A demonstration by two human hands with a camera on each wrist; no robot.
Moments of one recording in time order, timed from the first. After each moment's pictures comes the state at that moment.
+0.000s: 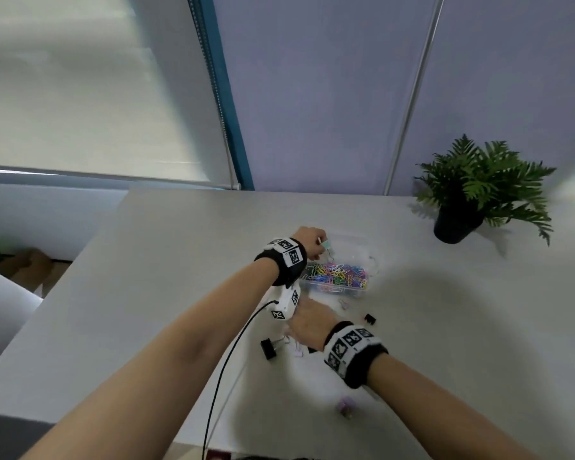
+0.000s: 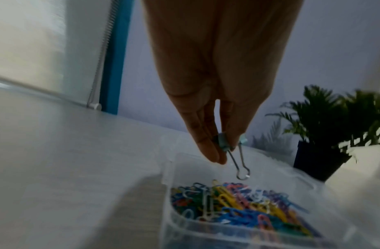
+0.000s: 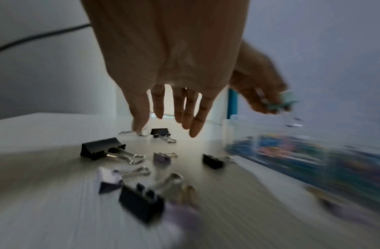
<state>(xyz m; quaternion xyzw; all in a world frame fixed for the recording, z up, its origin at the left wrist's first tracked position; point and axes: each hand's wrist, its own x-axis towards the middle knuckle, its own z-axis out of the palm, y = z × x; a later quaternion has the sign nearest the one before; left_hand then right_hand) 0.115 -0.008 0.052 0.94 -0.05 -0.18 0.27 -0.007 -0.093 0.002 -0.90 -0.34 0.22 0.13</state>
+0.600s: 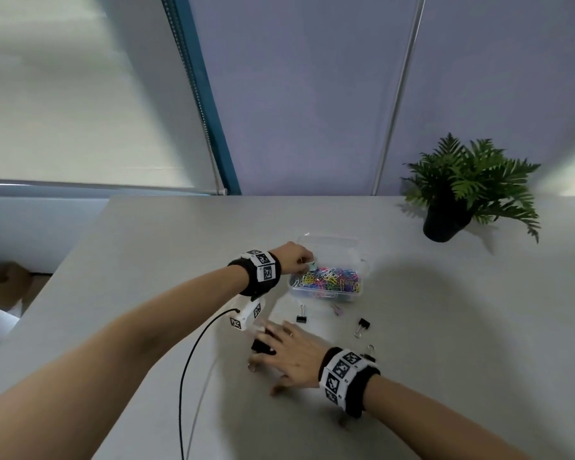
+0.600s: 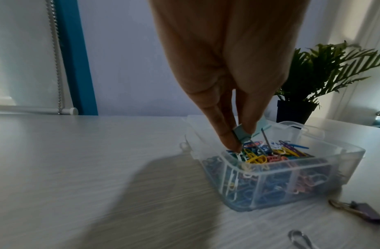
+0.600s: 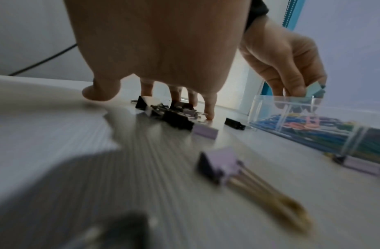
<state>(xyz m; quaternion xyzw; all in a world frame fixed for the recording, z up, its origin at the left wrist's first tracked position) 0.119 0.017 0.031 0.95 -0.22 -0.21 0.12 -0.023 -0.095 -0.031 -0.81 -0.57 0.14 0.00</state>
